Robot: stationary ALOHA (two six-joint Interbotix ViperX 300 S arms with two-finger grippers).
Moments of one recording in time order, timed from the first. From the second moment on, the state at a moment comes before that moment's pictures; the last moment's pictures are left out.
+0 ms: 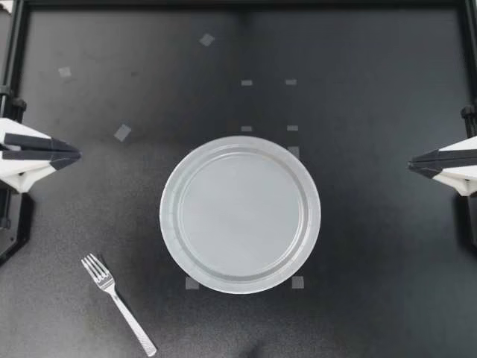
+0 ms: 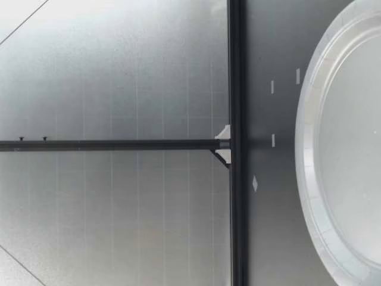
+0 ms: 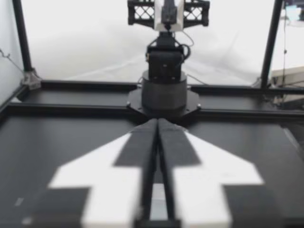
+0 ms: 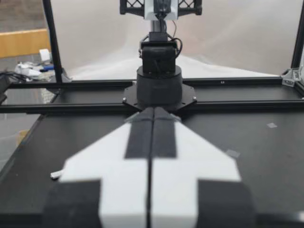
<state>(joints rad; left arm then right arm) 0.02 -1.03 1.19 0.00 -0.24 -0.02 -0.01 -1.04 1.26 0.00 -0.33 0.00</state>
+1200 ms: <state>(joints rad) -0.25 -0.41 0.90 -0.25 0.63 0.23 -0.11 -1.00 1.31 0.03 -0.32 0.00</state>
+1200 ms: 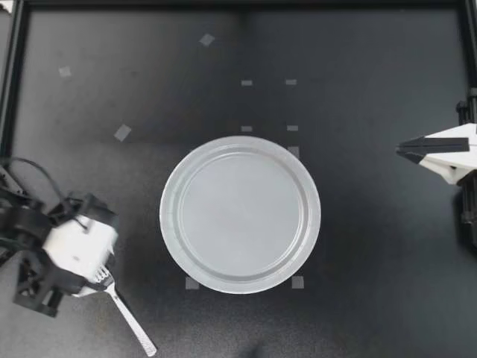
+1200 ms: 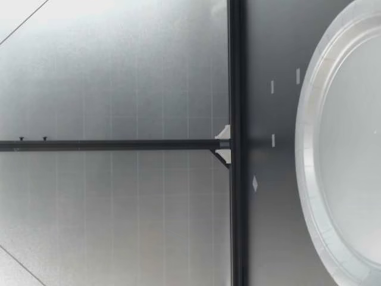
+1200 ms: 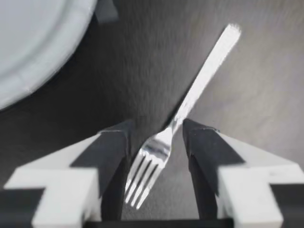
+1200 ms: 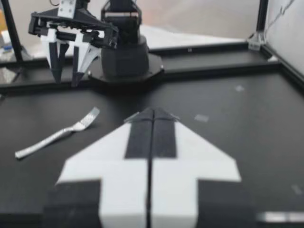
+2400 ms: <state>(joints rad) -0.38 -0.06 0.88 -0.20 0.51 0.35 -0.11 -1.00 1.35 0.05 -0.32 0.00</state>
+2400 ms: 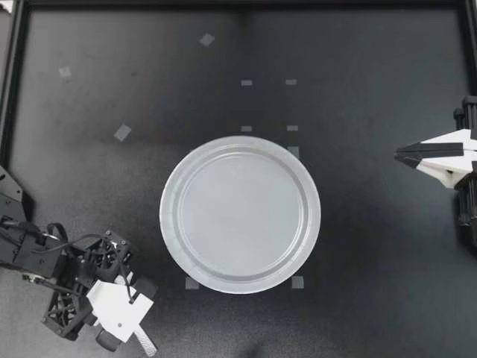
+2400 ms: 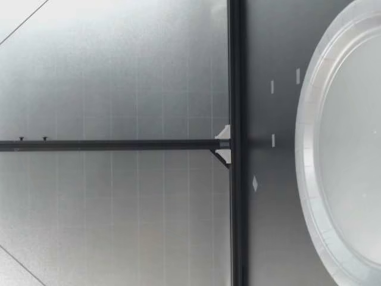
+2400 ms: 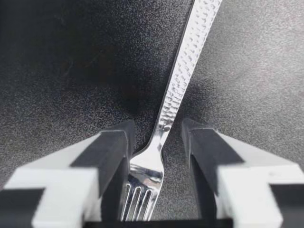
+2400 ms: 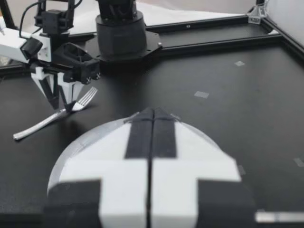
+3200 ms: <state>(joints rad) -0.38 -0.03 0.89 -0.20 0.49 0.36 -0.11 -1.00 1.35 0.05 -0.32 0.00</state>
